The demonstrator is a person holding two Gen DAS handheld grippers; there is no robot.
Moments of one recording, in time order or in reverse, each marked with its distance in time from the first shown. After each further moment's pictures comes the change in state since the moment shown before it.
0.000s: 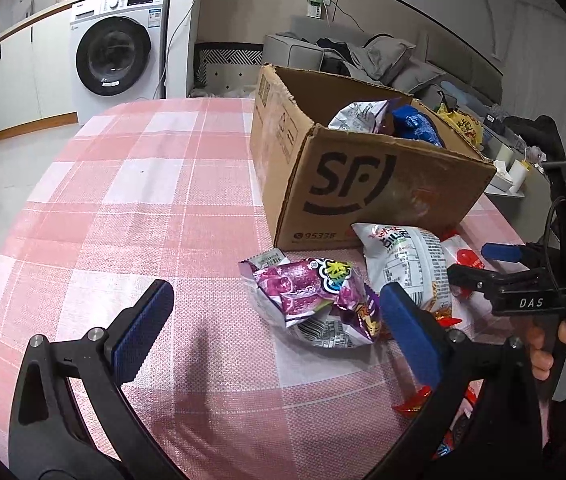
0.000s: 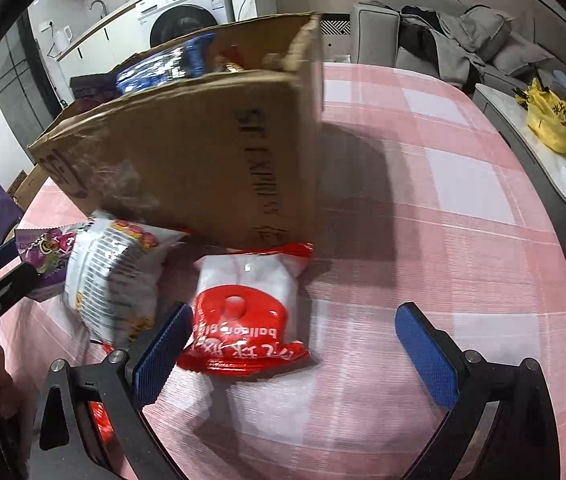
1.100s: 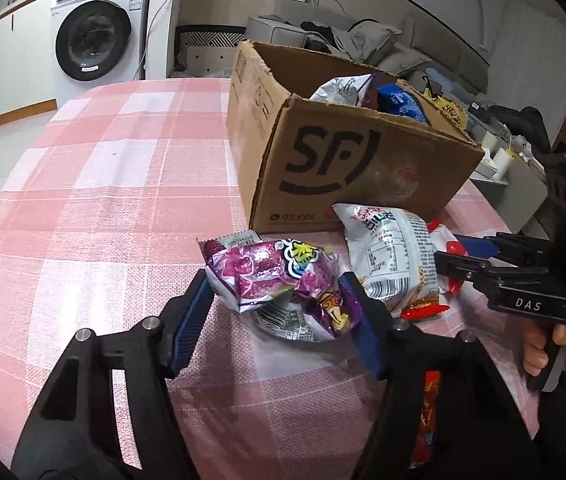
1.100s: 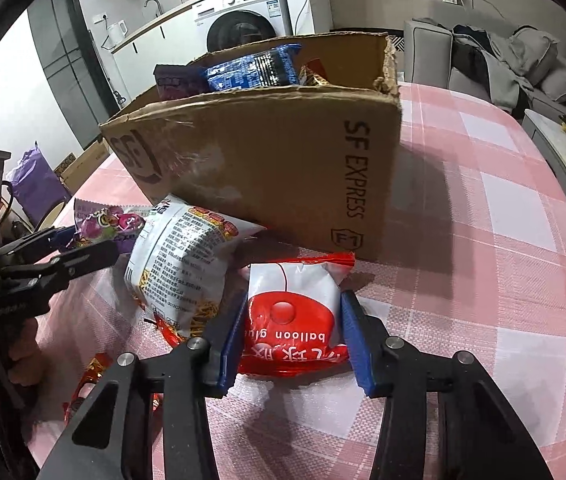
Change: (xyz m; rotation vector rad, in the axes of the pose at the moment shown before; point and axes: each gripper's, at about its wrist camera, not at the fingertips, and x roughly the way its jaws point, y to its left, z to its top) left arm 0.017 -0.001 -0.005 0.007 0.062 -0.076; right arm -0.016 0.024 -0.012 -0.114 -0.045 0.161
